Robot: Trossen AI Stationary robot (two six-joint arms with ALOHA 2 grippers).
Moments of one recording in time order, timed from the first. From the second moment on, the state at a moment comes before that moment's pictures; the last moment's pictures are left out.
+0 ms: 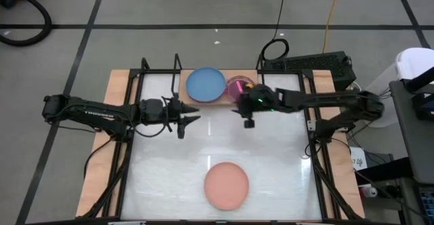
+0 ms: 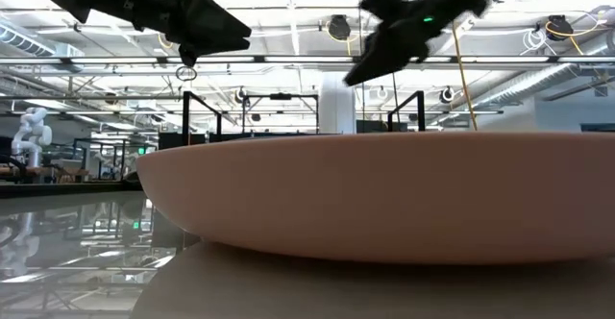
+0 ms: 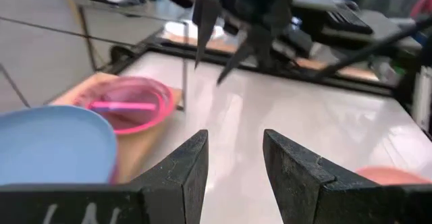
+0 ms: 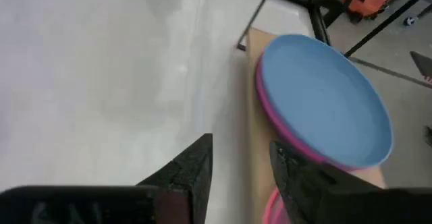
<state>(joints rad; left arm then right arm) 0.02 1.06 0.55 0.29 -0.14 -0.14 -0.19 1.38 0.91 -0.14 0.03 -0.40</state>
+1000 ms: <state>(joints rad) -0.10 1.60 0.95 -0.03 0.13 -0.29 -0.10 0.89 0.37 0.47 0.03 -0.32</state>
